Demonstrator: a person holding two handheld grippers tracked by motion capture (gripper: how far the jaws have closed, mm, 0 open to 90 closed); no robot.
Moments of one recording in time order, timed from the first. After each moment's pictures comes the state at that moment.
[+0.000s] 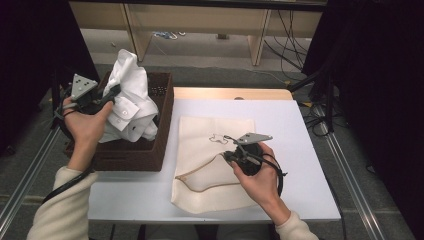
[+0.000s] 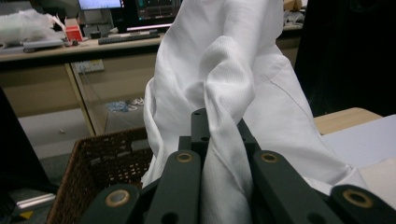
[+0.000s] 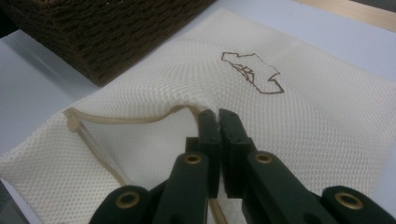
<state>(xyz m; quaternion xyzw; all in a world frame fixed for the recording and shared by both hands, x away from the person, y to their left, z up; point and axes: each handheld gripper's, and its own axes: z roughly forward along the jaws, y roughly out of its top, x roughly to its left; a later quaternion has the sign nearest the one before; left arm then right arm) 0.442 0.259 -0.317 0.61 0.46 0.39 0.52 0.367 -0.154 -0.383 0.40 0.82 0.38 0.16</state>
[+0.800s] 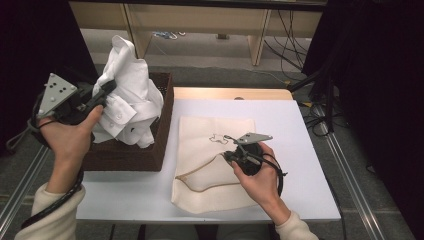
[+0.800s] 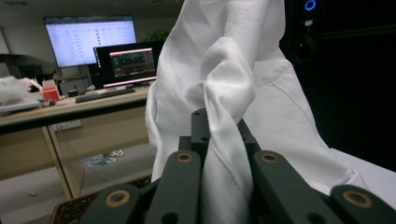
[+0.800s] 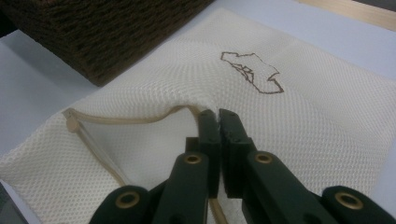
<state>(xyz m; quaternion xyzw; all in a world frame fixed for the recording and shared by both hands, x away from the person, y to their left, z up) 0.371 0.243 -0.265 0.60 0.36 0.41 0.59 0.368 -0.155 -0.383 0.40 0.82 0.38 0.16</state>
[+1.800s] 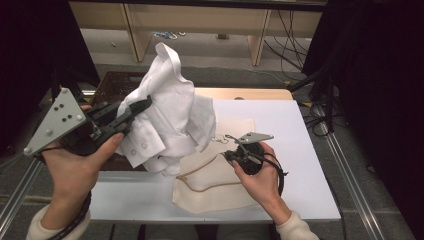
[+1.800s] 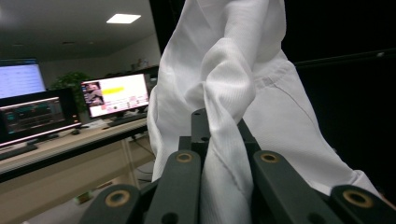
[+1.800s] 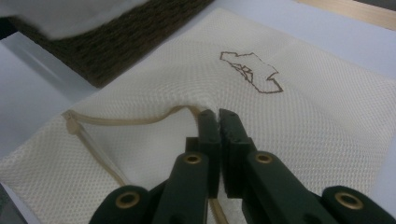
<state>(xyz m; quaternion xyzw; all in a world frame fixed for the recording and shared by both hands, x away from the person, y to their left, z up) 0.291 0.174 -0.221 0.63 0.20 0.32 0.68 0.368 -0.157 -0.382 0.41 0.81 0.38 0.15</state>
